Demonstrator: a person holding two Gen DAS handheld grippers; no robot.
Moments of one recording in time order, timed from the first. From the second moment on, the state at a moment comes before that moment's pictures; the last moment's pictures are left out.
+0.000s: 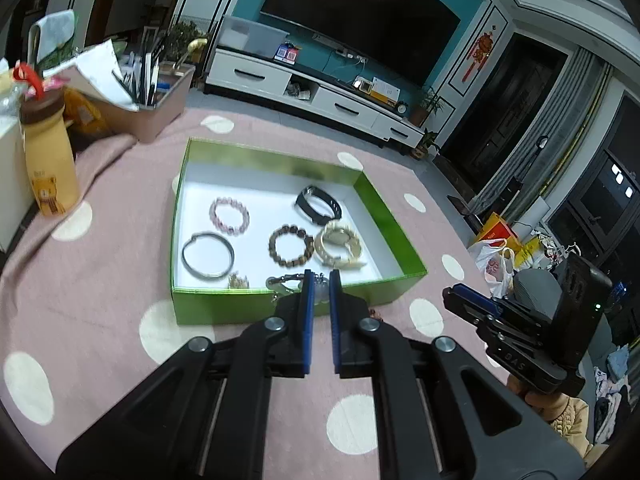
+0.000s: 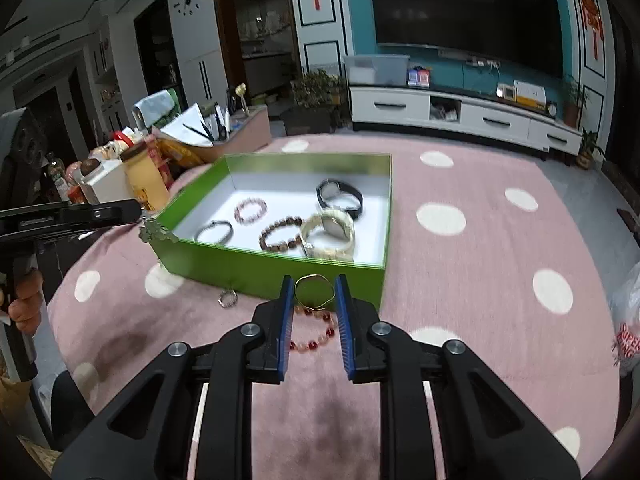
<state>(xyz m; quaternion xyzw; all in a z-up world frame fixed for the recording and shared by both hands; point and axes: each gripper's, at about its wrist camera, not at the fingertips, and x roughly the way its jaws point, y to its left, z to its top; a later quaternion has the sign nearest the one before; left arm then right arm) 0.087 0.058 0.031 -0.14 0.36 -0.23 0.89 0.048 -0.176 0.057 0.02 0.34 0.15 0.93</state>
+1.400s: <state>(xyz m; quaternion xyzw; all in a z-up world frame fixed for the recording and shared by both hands) 0.219 0.041 -0.007 -0.10 0.45 -0.18 0.87 0.205 -0.120 0.047 0.06 0.40 0.20 0.89</state>
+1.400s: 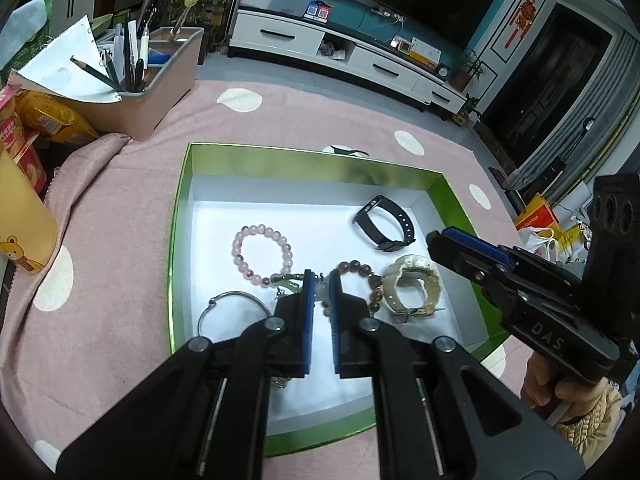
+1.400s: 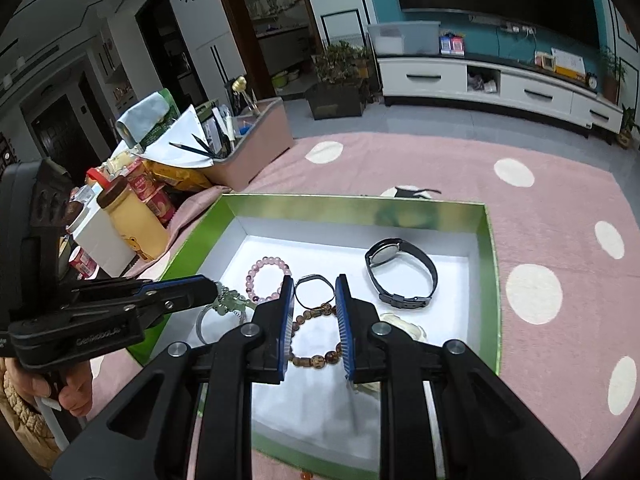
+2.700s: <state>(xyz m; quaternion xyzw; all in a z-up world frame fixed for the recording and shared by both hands) 0.239 0.036 -0.026 -0.08 0.49 -0.15 0.86 0.270 -0.116 0.019 0.16 0.48 0.18 0.84</state>
